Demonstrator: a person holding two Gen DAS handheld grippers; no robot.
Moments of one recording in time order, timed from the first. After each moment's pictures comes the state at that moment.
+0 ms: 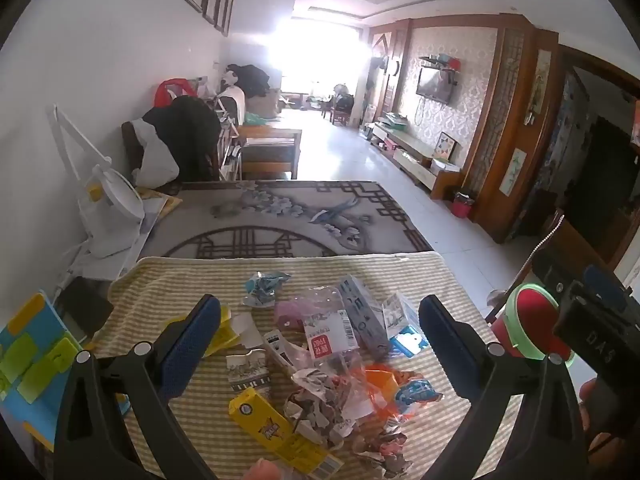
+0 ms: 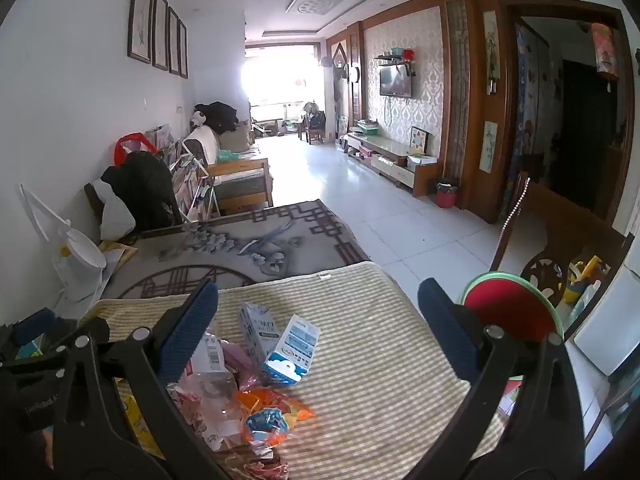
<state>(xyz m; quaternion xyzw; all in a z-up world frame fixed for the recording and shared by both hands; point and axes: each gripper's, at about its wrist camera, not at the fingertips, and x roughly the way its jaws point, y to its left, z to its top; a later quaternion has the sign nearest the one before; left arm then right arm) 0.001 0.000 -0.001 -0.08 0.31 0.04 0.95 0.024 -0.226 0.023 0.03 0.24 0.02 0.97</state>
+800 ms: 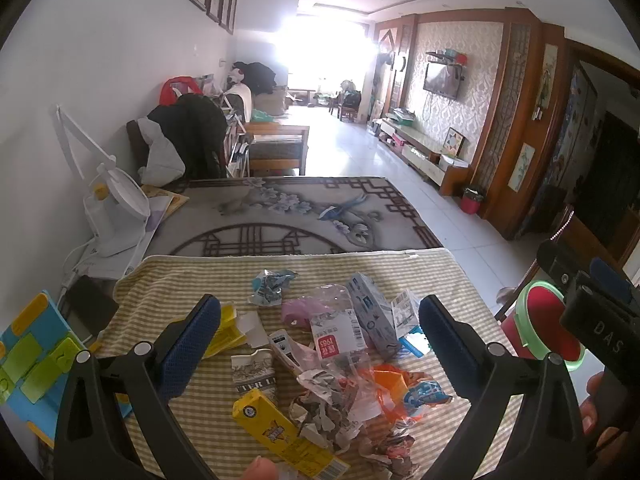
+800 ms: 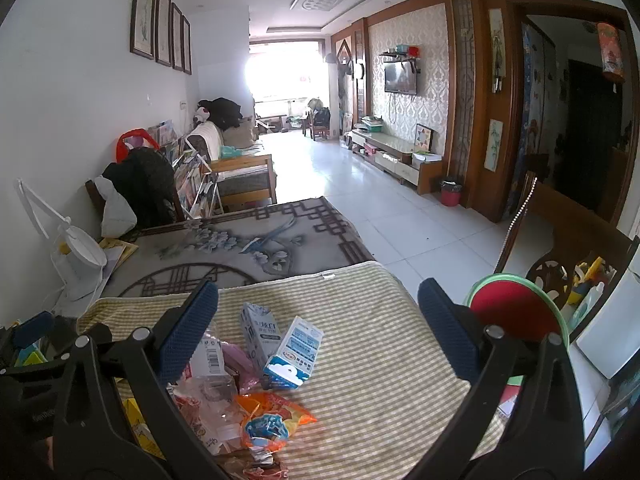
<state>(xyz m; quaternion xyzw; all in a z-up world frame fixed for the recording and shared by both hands) 0.009 0.001 -0.006 -0.07 0.32 0.05 0.94 0.038 -0.222 0.019 0.03 0.24 0.03 0.97</state>
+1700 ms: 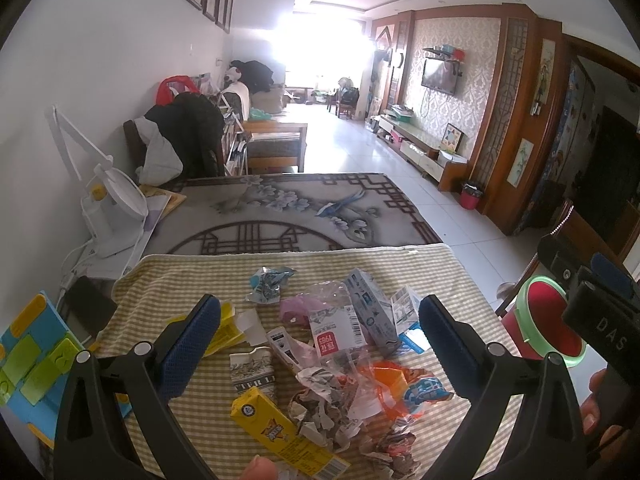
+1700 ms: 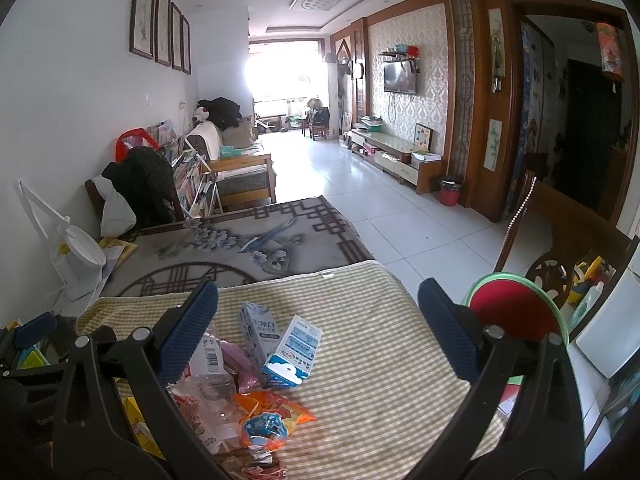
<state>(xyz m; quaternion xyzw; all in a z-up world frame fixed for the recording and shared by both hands) 0.011 -0.004 -0.008 -0.07 0.32 0.05 0.94 0.036 -0.226 0.019 0.03 0.24 0.03 0.97</state>
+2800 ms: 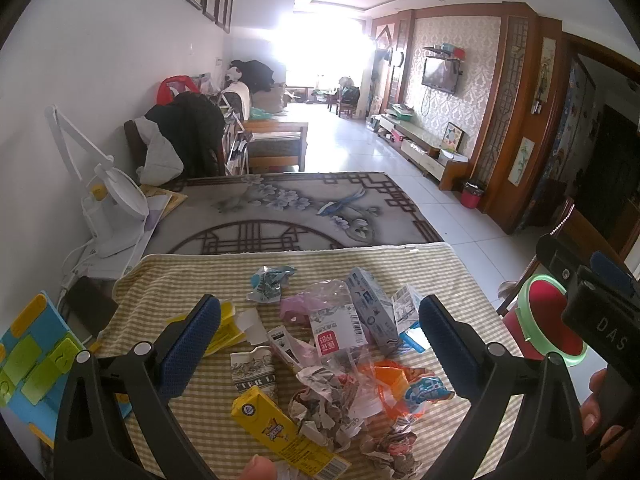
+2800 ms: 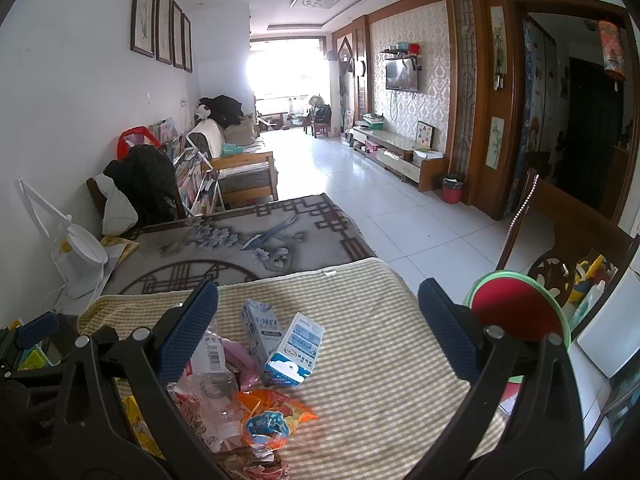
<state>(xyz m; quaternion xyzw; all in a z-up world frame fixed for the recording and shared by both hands) 0.011 -0.005 -0.008 -0.07 0.32 0.05 0.94 0.036 -0.223 0.018 0.03 0.25 0.03 0.97</state>
